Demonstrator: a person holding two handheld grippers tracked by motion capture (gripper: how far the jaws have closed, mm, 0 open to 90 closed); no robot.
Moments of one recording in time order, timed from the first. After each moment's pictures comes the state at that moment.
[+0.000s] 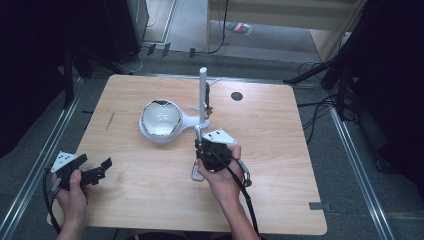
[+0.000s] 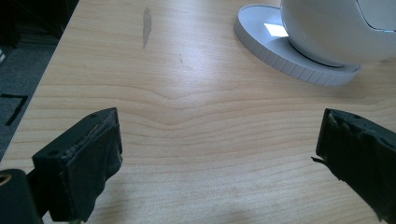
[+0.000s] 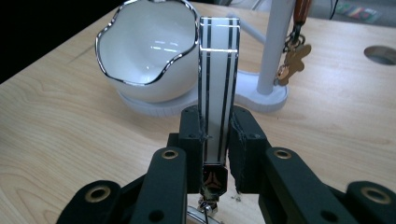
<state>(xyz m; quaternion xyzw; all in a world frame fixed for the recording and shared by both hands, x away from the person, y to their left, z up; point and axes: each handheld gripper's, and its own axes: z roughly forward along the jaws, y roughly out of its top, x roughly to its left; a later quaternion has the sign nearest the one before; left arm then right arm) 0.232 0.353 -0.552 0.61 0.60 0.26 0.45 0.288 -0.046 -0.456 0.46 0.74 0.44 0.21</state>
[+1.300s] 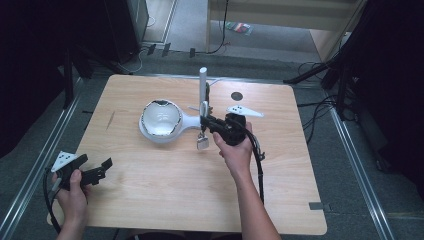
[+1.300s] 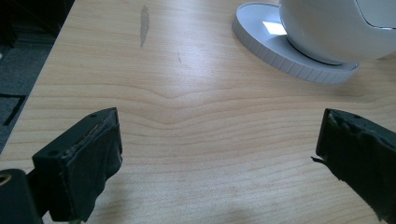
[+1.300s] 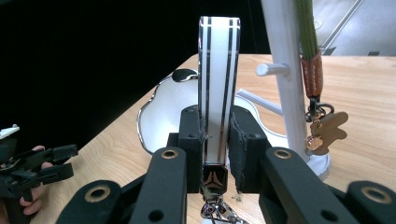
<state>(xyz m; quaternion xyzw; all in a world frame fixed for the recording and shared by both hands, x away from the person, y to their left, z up) 0.233 0.353 -0.552 0.61 0.60 0.25 0.45 0.367 -0.093 -0.449 0.42 0.70 0.58 0.06</state>
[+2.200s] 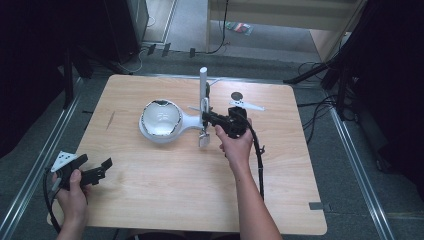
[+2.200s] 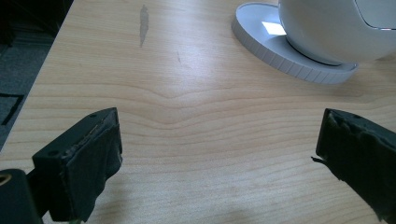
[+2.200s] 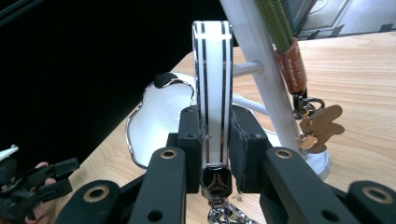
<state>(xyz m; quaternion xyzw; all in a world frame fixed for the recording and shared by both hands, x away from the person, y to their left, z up) 0.233 0.353 -0.552 0.61 0.60 0.25 0.45 0.393 -0.097 -0.458 0.45 0.68 0.58 0.02</state>
